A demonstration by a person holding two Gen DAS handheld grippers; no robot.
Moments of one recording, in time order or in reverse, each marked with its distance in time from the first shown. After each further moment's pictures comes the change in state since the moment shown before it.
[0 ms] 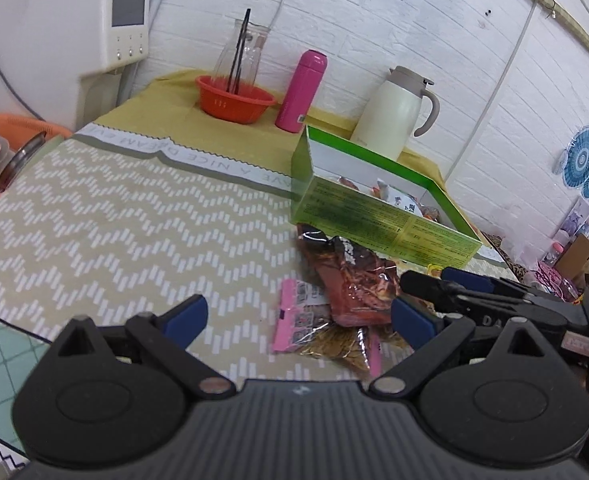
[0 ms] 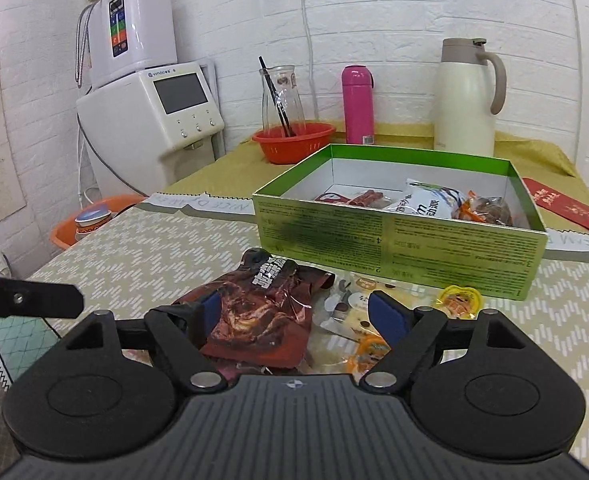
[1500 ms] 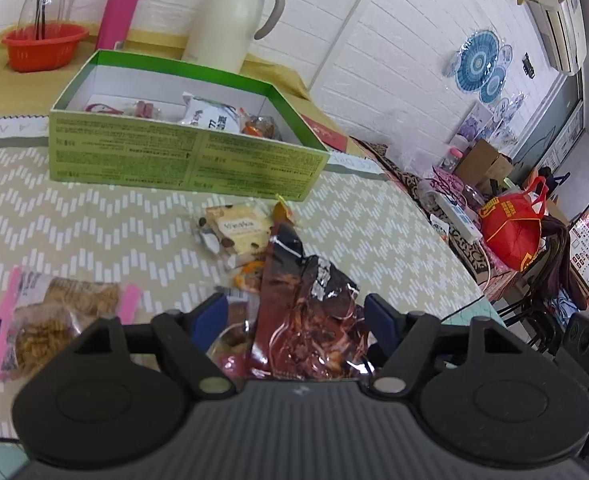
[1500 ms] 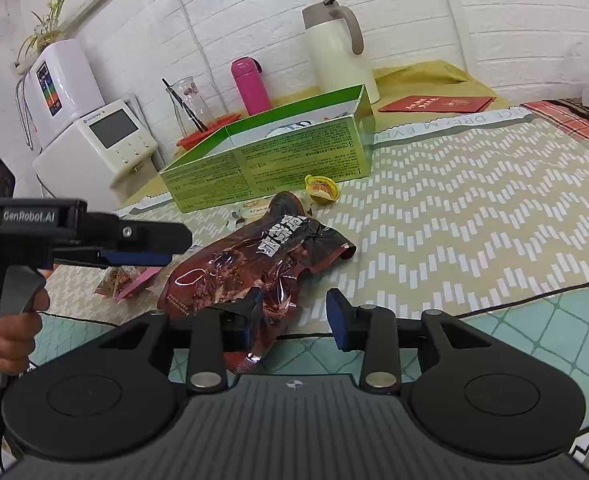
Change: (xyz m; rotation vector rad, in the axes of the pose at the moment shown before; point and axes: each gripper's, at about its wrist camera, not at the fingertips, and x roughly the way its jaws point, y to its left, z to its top) left arm 0.100 -0.130 -0.006 0.171 0.242 -0.338; right arm -0.113 -0.091 -0.086 0.296 -0.010 -0.068
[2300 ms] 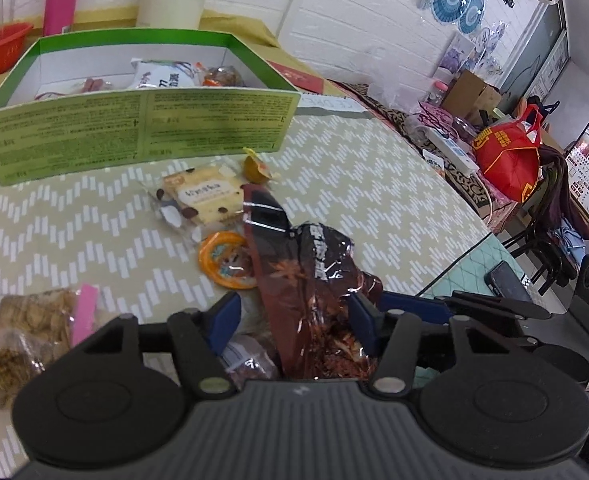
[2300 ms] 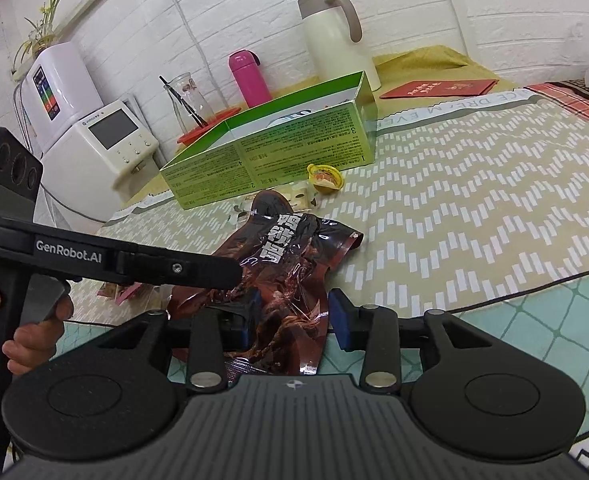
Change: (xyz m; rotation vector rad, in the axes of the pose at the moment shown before) left arm 0.041 -0.014 -0.007 0.148 0.171 -0.016; right arm 0.010 -0.003 -0.002 0.064 0.023 0.022
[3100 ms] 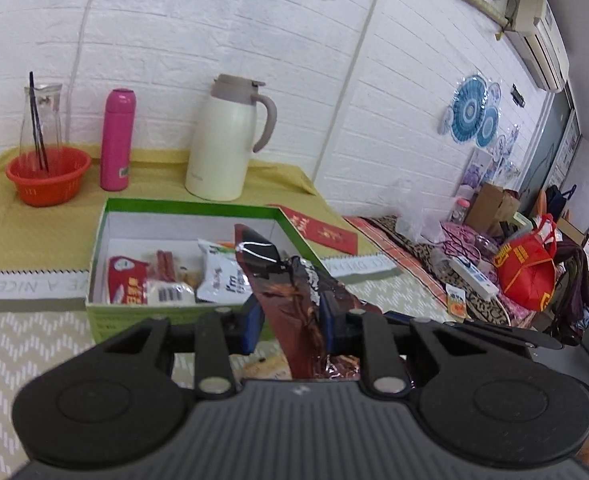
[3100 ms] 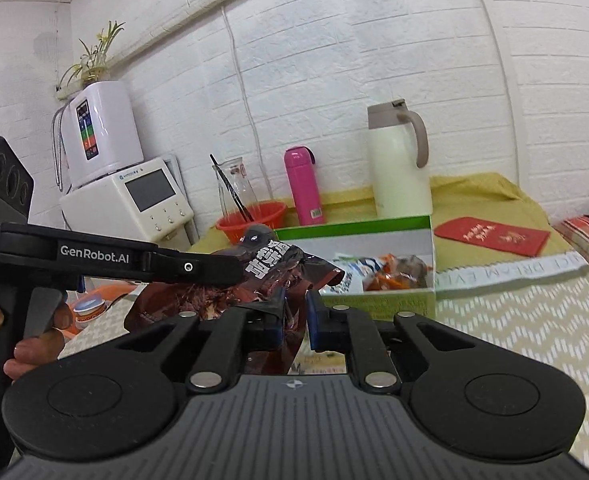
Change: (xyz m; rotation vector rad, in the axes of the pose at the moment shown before) left arm -0.100 0.020 0.080 -0.021 -0.368 0.110; right arm 0.016 0.073 0.105 -0.215 -0.231 0.058
